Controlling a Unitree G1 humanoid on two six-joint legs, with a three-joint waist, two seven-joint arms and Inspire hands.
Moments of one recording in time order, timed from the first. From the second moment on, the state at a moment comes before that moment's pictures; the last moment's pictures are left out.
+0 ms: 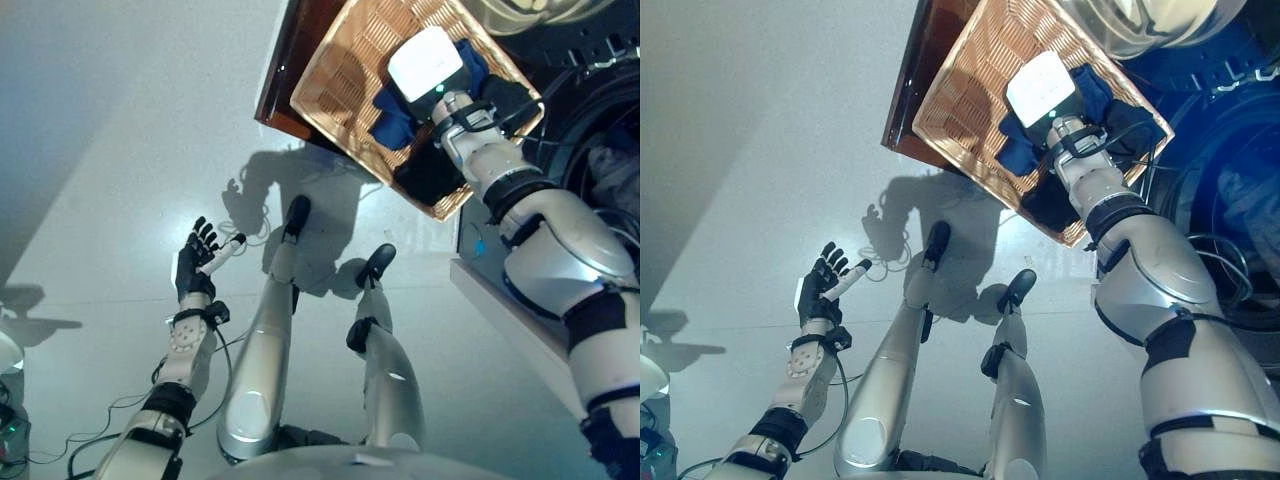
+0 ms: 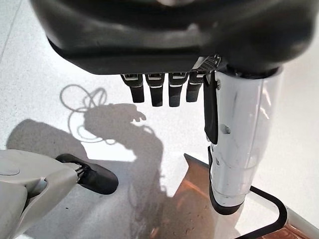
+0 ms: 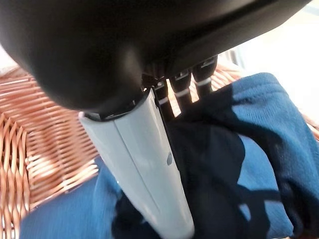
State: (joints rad) left arm -0.20 0.28 -0.18 0.67 -0.56 -0.40 0.24; right arm -1.39 -0.55 1.08 1.23 -0.91 0.05 -0.44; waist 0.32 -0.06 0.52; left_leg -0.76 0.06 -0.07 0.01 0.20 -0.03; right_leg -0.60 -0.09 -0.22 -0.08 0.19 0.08
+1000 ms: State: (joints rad) left arm -0.23 0.27 -0.18 0.79 -0.56 -0.40 0.30; right arm -1.13 -0.44 0.52 0.83 -0.40 -0.01 -0.58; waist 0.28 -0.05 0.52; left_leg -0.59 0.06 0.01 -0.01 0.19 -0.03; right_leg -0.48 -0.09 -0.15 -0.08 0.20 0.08
